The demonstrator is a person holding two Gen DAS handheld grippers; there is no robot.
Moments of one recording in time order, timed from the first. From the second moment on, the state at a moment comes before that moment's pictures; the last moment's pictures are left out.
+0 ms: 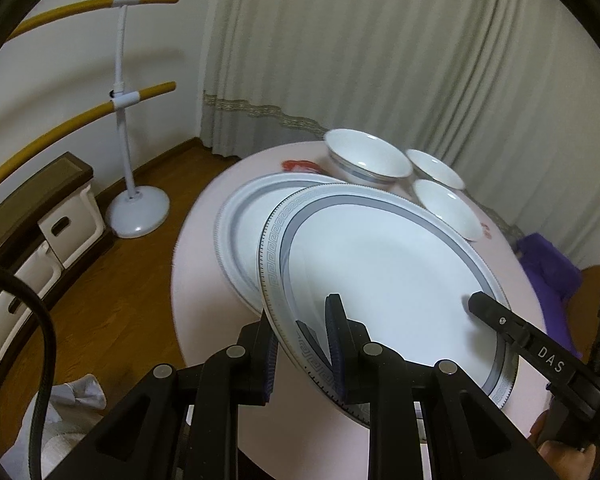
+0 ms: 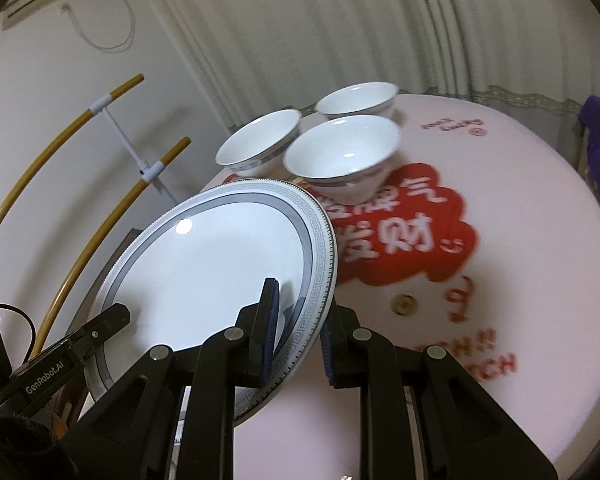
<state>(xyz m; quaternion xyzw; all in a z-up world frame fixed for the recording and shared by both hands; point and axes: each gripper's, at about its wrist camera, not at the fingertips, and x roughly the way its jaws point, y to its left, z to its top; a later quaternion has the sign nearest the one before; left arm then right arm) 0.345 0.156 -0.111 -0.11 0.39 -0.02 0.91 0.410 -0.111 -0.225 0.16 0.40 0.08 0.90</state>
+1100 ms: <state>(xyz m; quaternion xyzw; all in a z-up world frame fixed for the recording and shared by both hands) 0.434 0.178 -0.154 -0.13 0.41 -0.01 0.90 0.470 -0.075 -0.251 0.14 0.43 0.06 0.89</state>
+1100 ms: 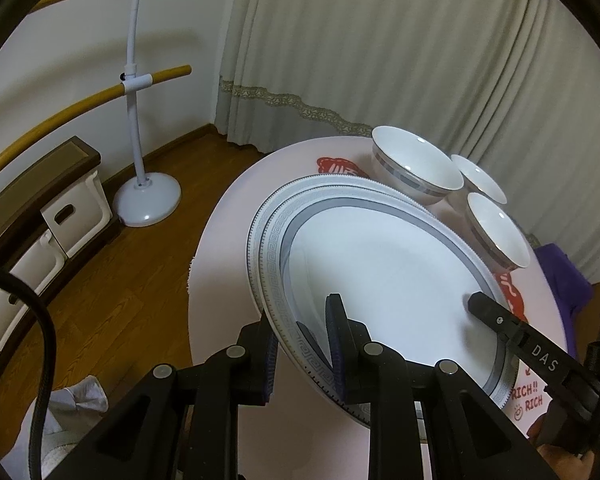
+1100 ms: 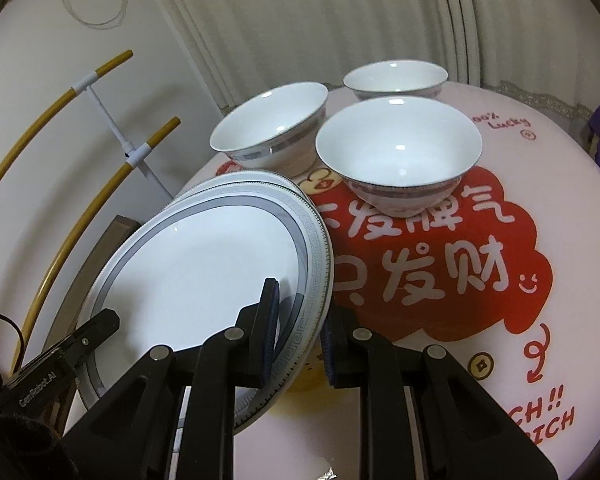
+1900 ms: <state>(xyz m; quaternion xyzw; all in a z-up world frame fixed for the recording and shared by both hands) 0.439 0.181 -0.154 -0.12 0.41 -0.01 0.90 0.480 -0.068 -0.255 0.13 0.44 0.04 0.89</state>
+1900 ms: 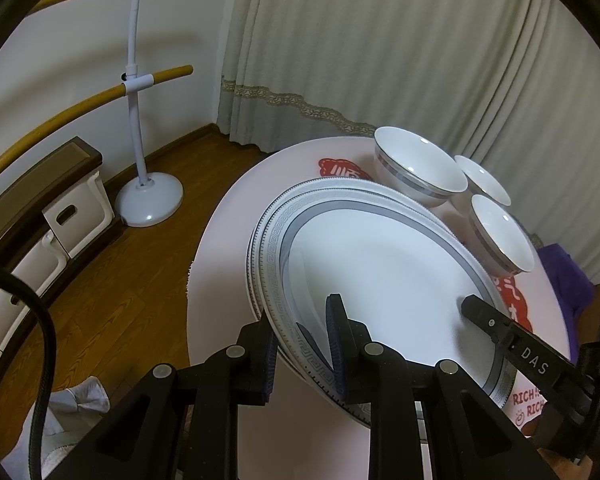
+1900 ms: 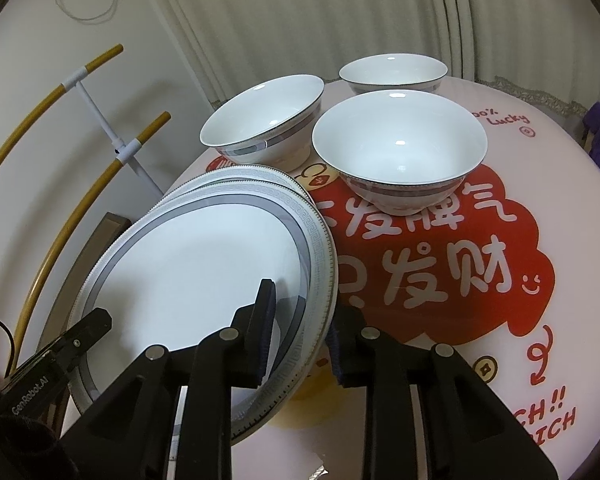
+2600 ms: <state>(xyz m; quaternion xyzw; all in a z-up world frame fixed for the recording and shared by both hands) 0.438 0.182 -0.152 -0.12 0.42 0.00 0.90 0.465 -0.062 -0.243 0.13 0.44 0.04 0.89</state>
